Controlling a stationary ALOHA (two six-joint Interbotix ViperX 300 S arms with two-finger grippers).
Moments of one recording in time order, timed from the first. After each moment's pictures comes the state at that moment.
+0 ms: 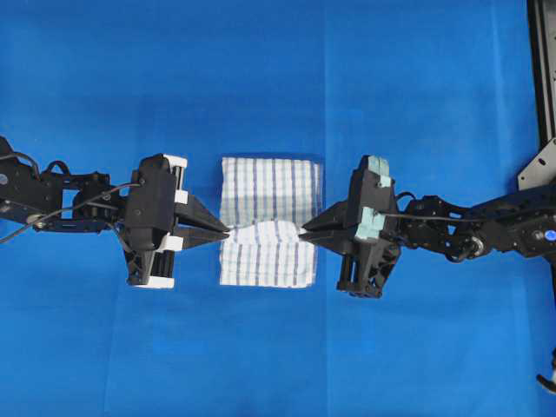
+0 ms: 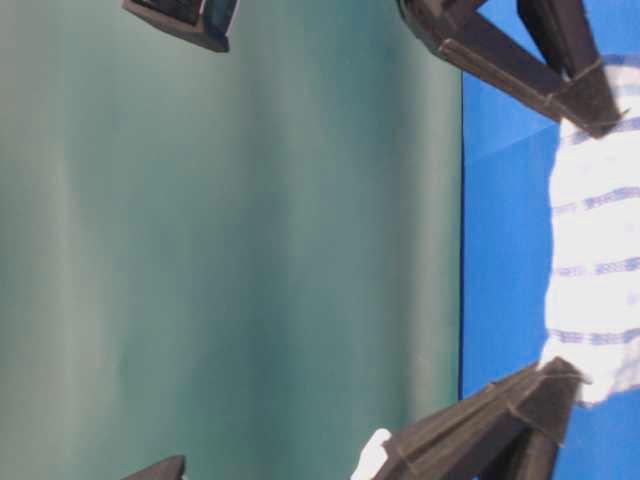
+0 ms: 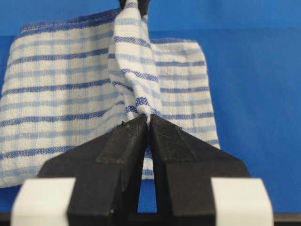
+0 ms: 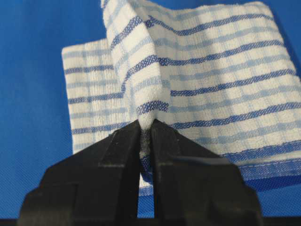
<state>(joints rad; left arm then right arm) -0.19 -0.04 0.86 -0.41 -0.29 0.32 0.27 -0.02 0.84 1.06 -0.36 -0.48</state>
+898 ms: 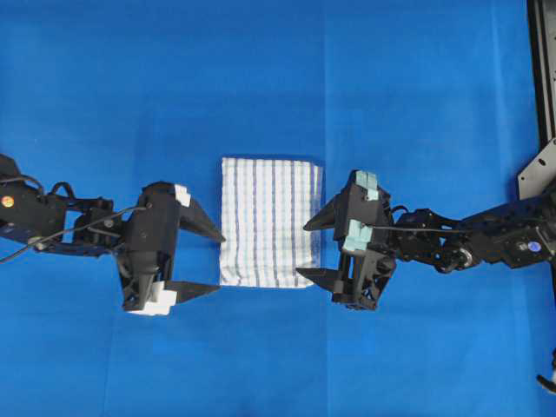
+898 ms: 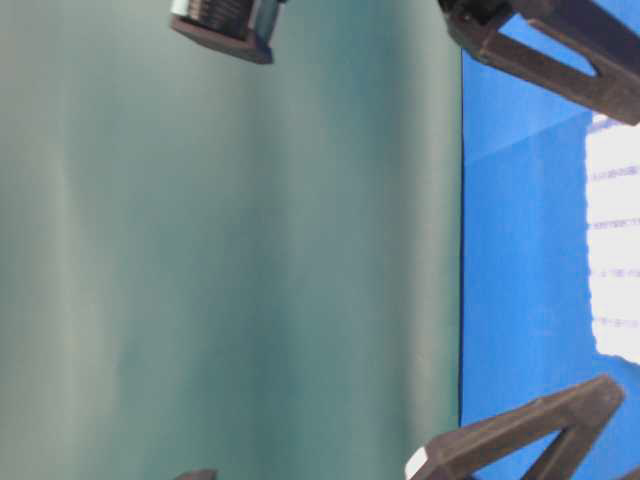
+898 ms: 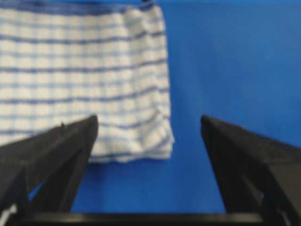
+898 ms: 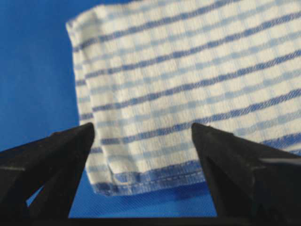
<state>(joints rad) -0.26 -0.04 0.86 -0.41 -0.24 0.22 0.30 0.02 0.81 1.12 -0.34 -0.49</state>
